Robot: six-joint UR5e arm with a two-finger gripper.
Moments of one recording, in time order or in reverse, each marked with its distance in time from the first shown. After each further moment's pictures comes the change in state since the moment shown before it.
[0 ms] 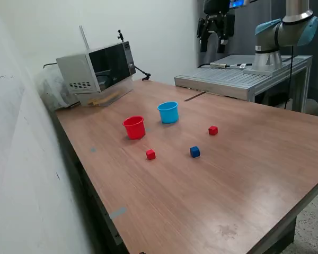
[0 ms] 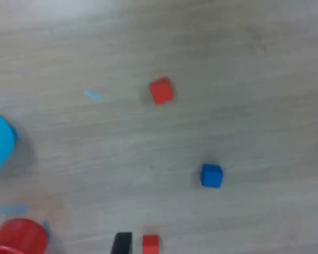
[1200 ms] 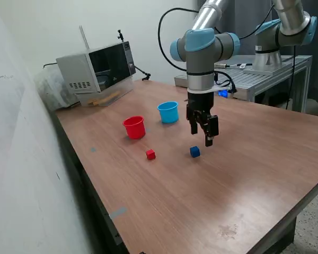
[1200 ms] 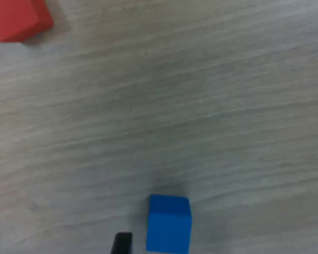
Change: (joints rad) arm 0.033 0.600 -0.344 -0.115 0.026 0.090
